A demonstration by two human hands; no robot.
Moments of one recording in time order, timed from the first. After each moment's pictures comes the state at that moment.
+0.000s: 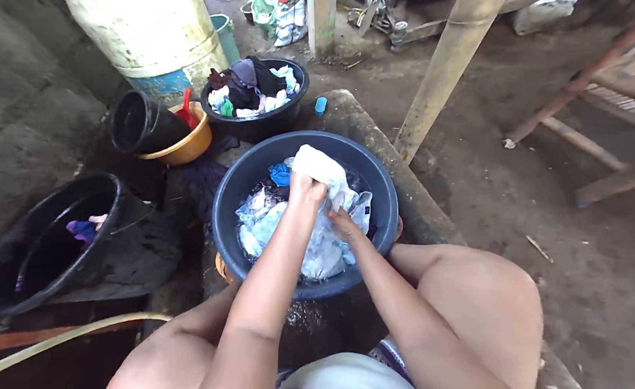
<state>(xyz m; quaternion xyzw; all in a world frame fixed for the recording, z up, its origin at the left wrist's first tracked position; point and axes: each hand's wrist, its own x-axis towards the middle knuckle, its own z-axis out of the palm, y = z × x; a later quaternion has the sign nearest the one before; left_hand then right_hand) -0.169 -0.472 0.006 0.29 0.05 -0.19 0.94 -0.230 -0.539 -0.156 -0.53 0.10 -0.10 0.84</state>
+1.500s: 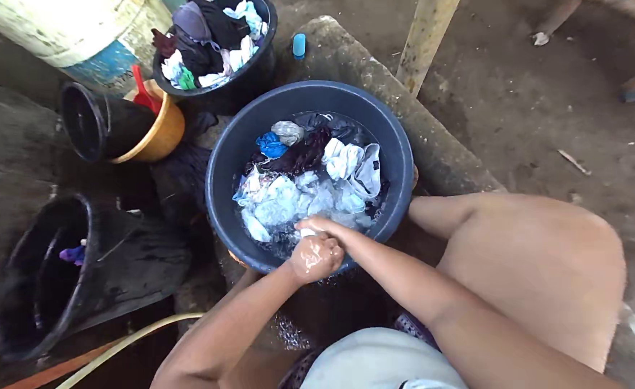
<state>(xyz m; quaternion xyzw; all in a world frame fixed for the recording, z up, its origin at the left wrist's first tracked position) -0.227 -0.348 -0.147 0.72 -0.68 -0.05 0.14 -0.216 -0.473 -0.186 -0.73 0.13 0.29 0.61</state>
